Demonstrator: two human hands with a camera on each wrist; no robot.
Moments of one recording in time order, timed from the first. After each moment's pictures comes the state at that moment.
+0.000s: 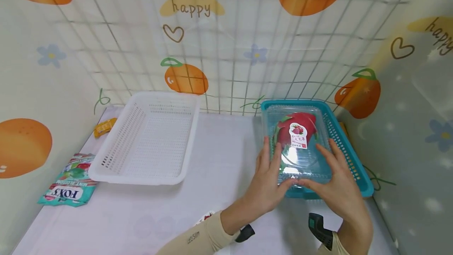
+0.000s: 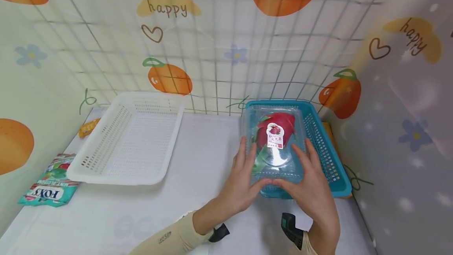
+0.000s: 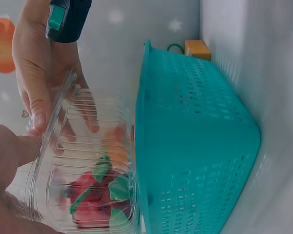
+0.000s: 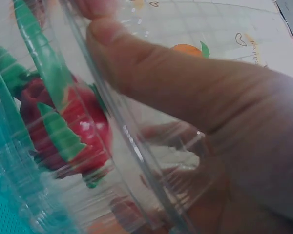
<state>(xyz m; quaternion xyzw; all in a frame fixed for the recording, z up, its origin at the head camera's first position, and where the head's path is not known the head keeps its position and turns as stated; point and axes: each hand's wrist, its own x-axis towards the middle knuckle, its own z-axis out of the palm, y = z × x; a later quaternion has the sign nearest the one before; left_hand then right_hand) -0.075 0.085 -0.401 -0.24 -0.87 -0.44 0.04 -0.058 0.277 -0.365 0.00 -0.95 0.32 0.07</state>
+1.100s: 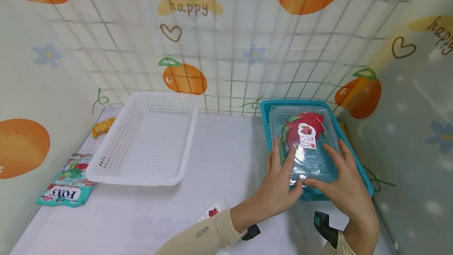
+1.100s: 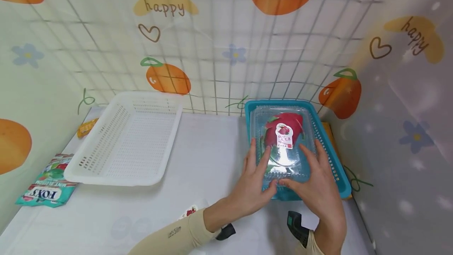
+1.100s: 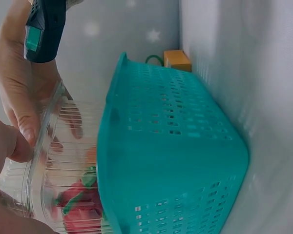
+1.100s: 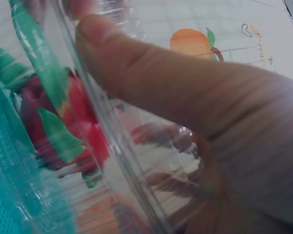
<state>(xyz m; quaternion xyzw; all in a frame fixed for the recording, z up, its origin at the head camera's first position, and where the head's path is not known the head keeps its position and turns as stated) -0.083 0.113 -0.419 -0.29 -0.86 -0.41 0.09 -0.067 0.298 -0.369 0.00 -0.95 0.30 0.07</state>
